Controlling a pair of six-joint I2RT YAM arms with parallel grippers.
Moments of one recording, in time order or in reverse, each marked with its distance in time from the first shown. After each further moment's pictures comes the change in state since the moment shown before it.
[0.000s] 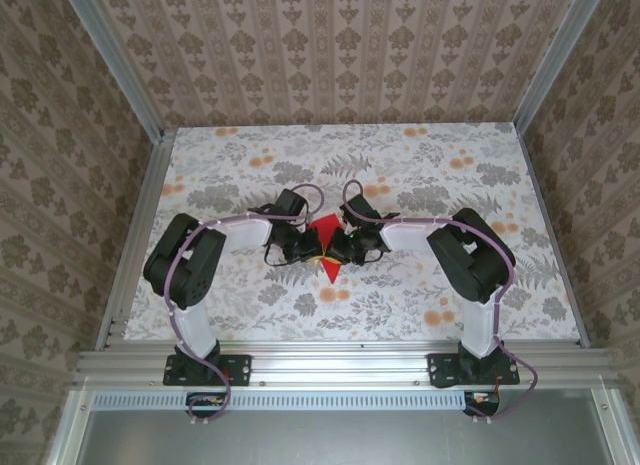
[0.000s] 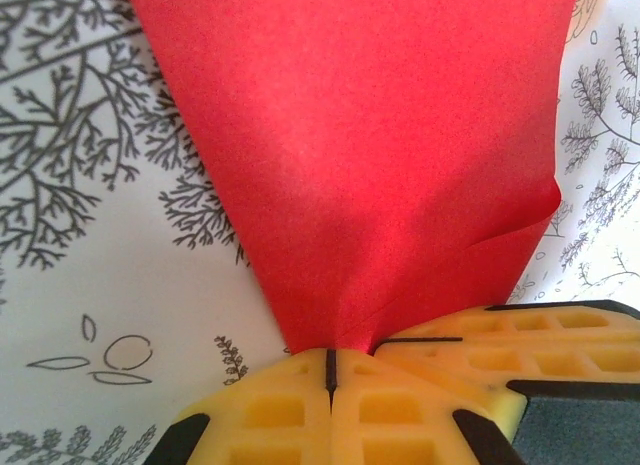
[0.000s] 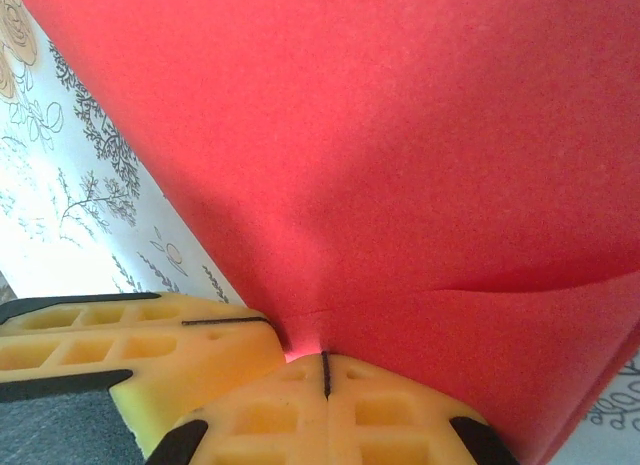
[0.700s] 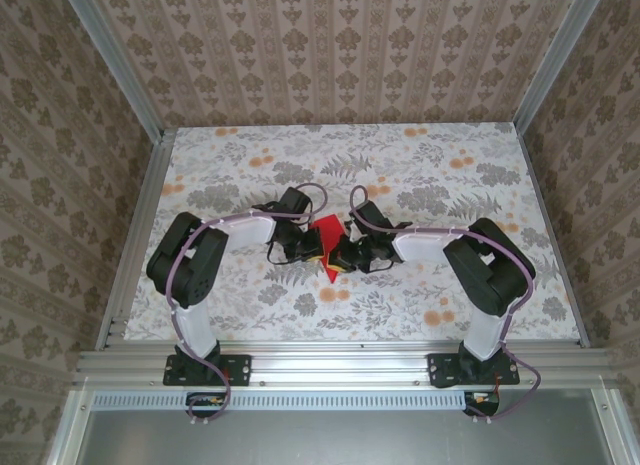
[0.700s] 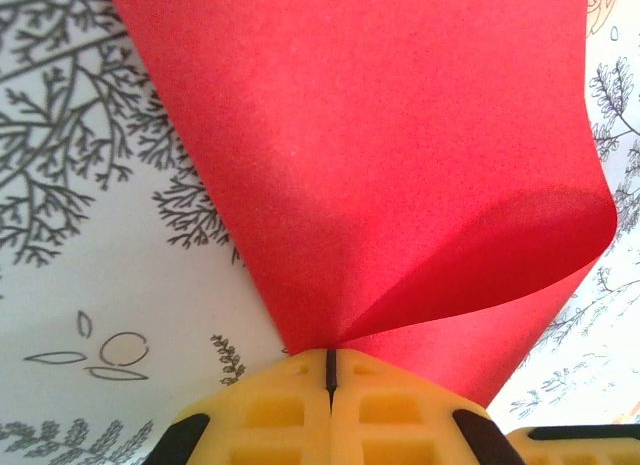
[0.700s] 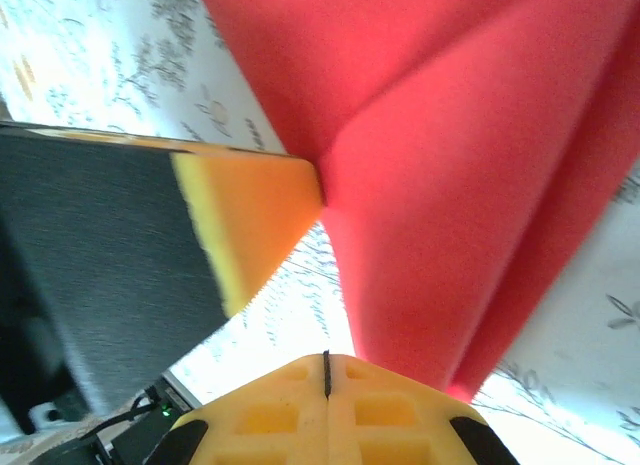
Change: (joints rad) left arm -0.020 0.018 0.046 -0.062 -0.041 0.004; right arm 0.002 -0.132 -0.151 0.073 -0.105 -0.037
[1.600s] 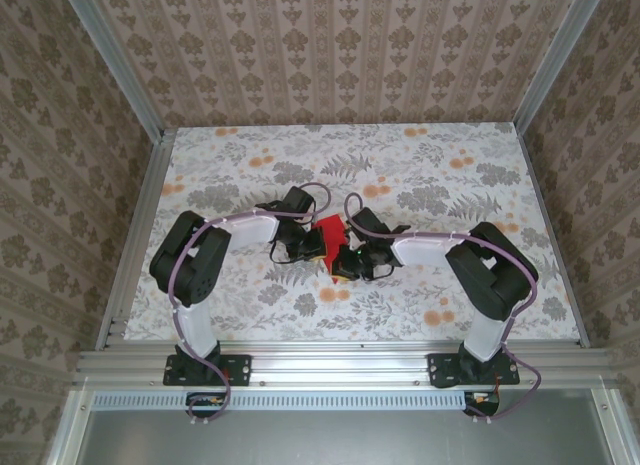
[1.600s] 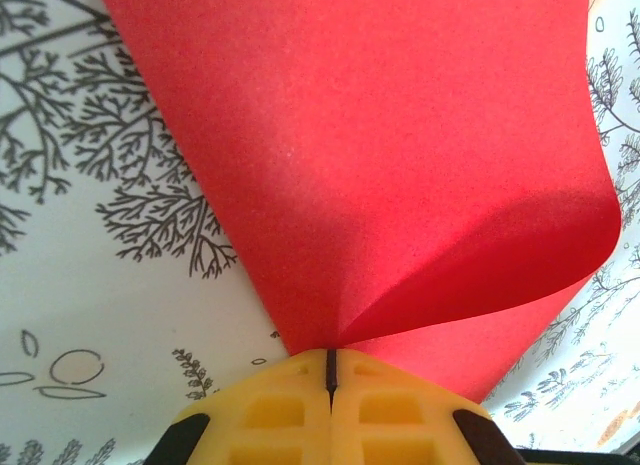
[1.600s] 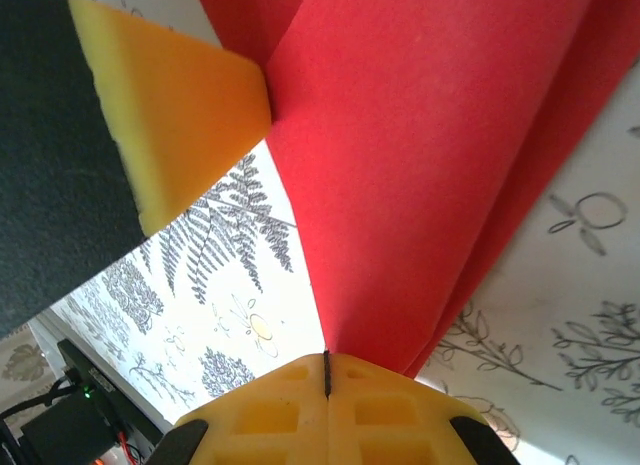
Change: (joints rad) left arm -0.013 0.016 0.024 -0.011 -0.003 0.008; right arm 0.042 -0.029 -0.008 -0.106 0.061 -0.105
